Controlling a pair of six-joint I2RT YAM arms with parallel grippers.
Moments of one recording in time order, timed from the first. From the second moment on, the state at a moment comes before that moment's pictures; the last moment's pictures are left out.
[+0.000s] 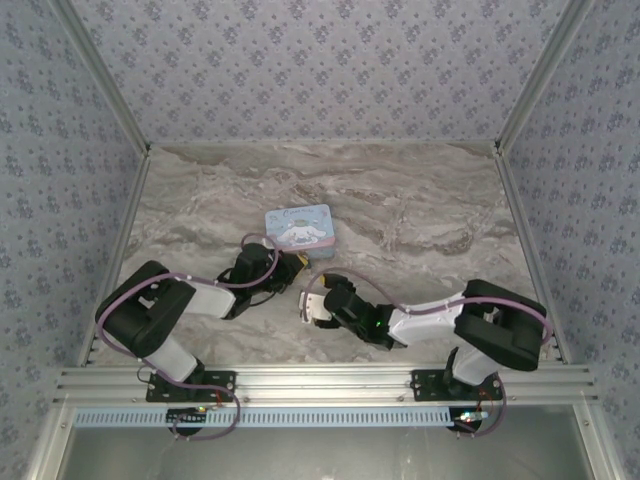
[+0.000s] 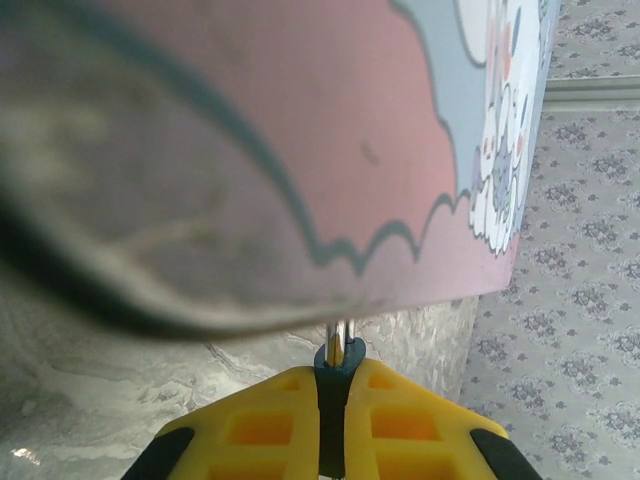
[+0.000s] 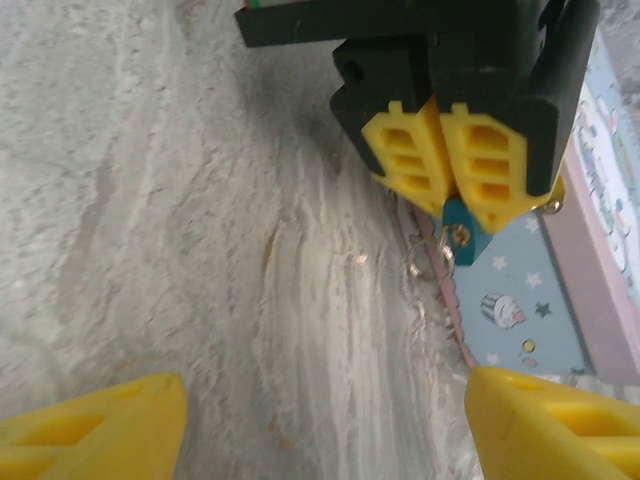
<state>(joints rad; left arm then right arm) -0.64 1.58 0.42 0.67 0.24 -1.37 1.15 1.55 0.51 0.43 0.40 -0.62</state>
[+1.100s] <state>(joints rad) -0.64 1.57 0.43 0.64 0.25 -1.38 1.06 1.71 0.57 0.70 0.38 -0.60</state>
